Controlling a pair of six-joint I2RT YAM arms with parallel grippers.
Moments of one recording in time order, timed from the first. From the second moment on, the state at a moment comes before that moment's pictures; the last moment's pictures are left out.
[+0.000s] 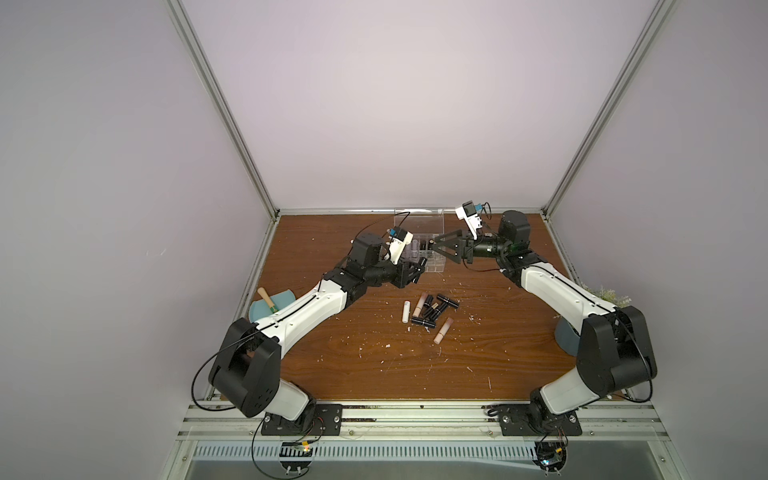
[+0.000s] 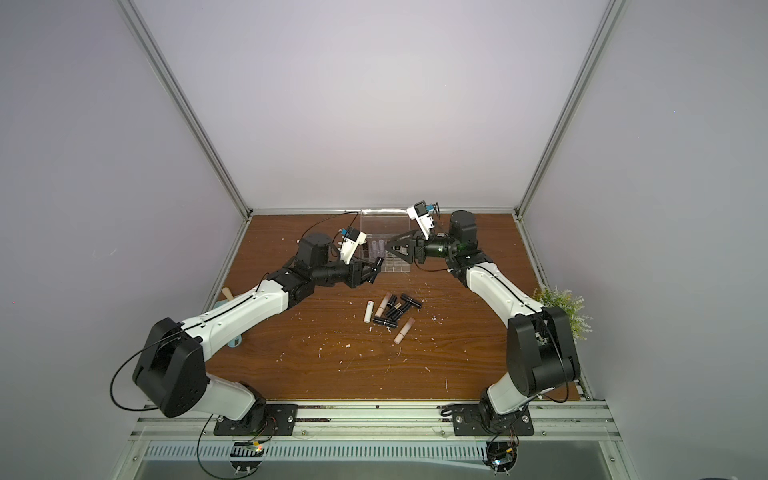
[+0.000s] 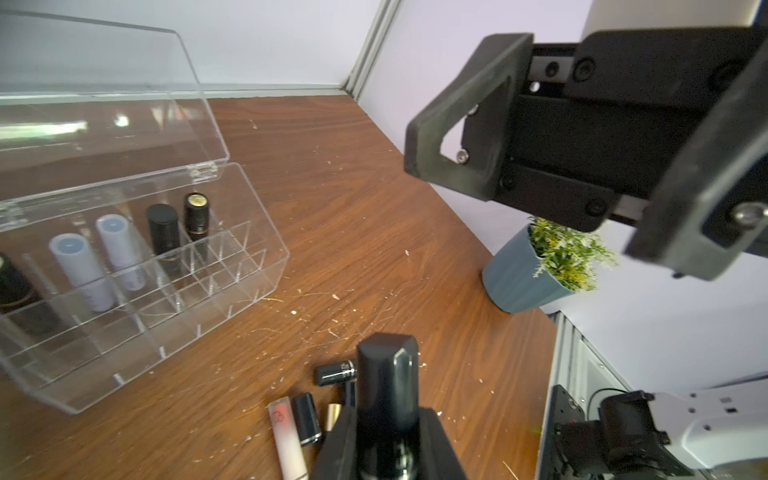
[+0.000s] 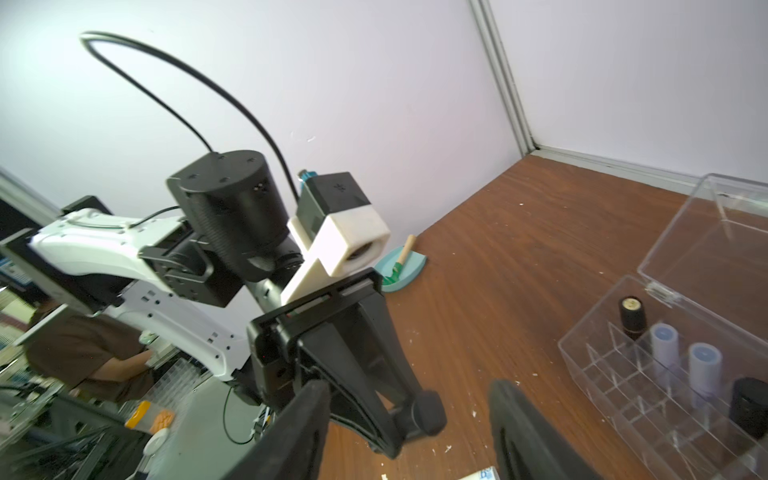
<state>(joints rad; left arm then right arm) -0.55 1.48 1.04 0.00 0.58 -0.30 0.29 1.57 1.13 0.30 -1.12 0.41</state>
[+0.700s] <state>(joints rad) -0.50 1.40 0.98 0.18 0.71 -0.37 0.35 1.63 1.14 0.34 -1.29 0.49</state>
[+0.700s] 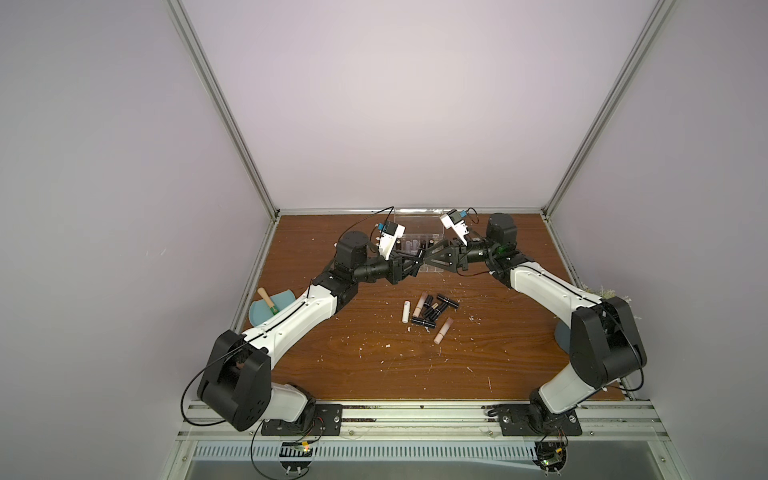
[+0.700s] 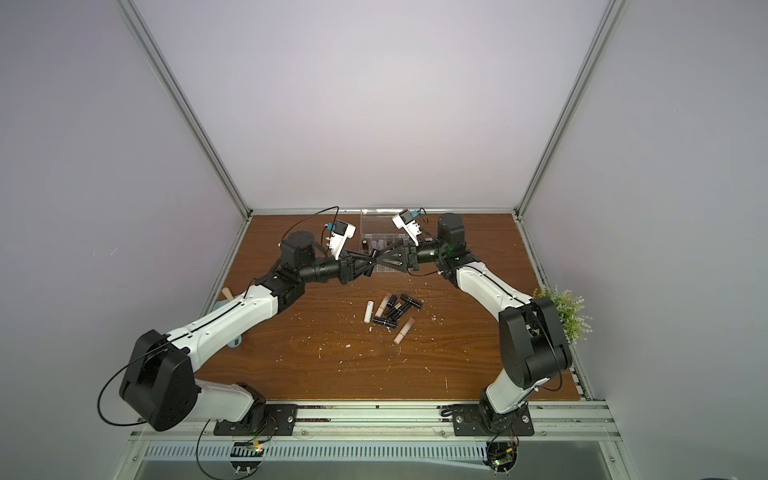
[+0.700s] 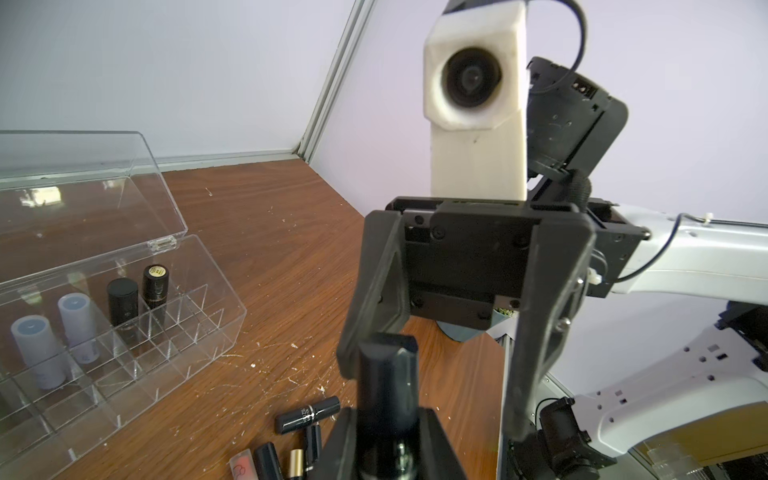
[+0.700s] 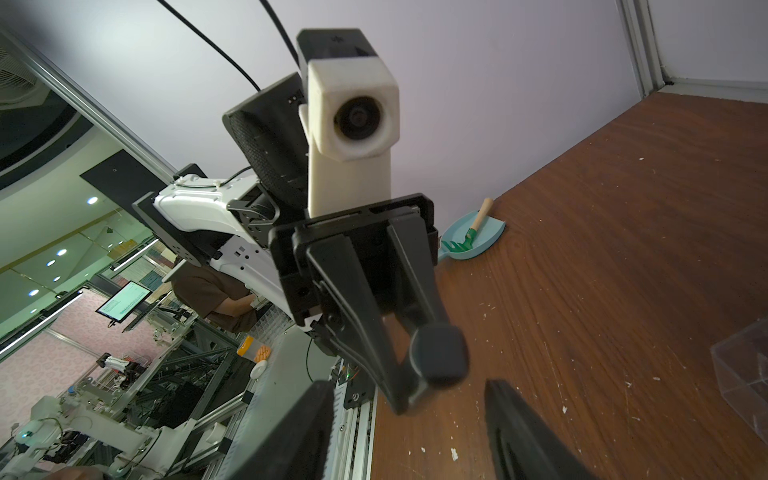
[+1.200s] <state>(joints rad) -0.50 1.42 0.97 0.24 0.76 -0.42 0.36 1.63 1.14 0.44 -1.29 0.58</state>
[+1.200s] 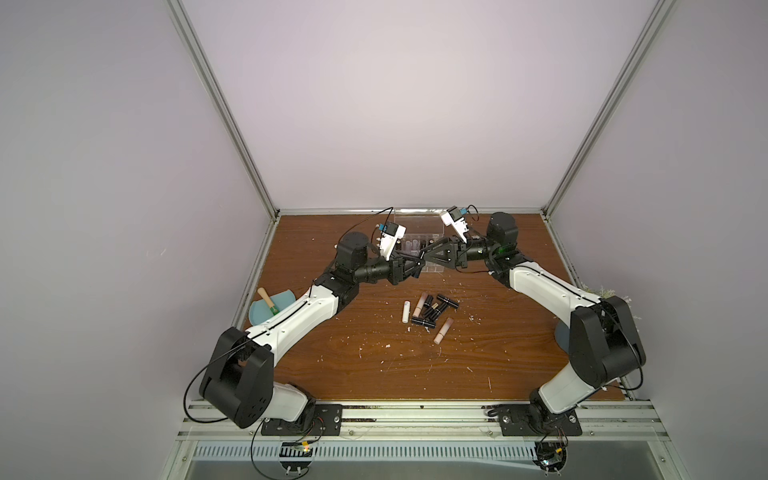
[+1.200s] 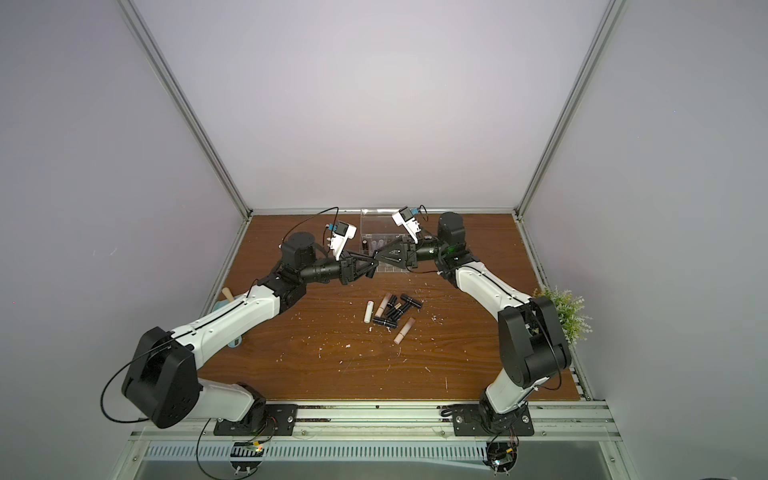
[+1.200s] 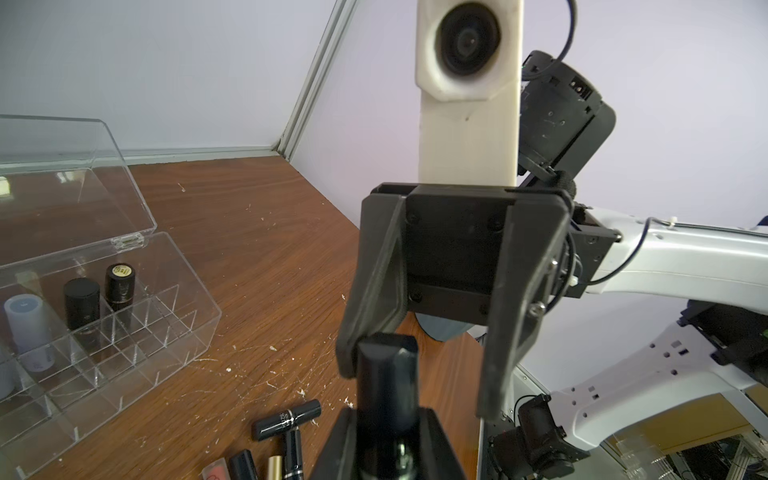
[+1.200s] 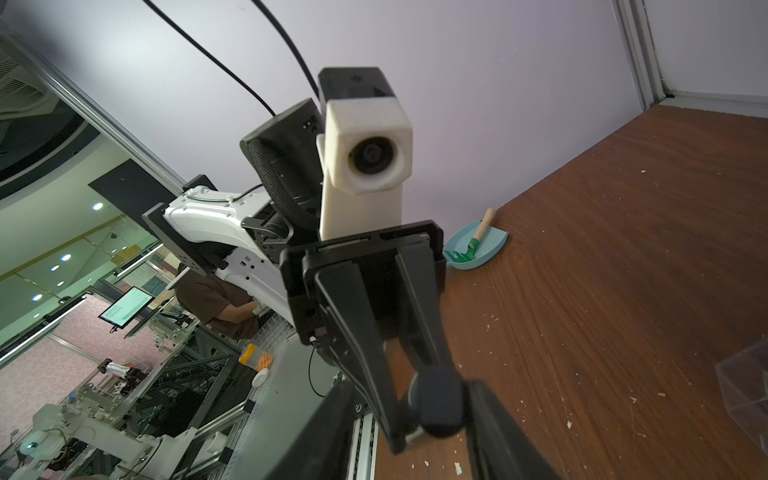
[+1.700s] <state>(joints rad) -0.50 1.42 0.97 0.25 0.76 -0.41 0.37 1.65 1.14 0.48 -1.28 0.64</state>
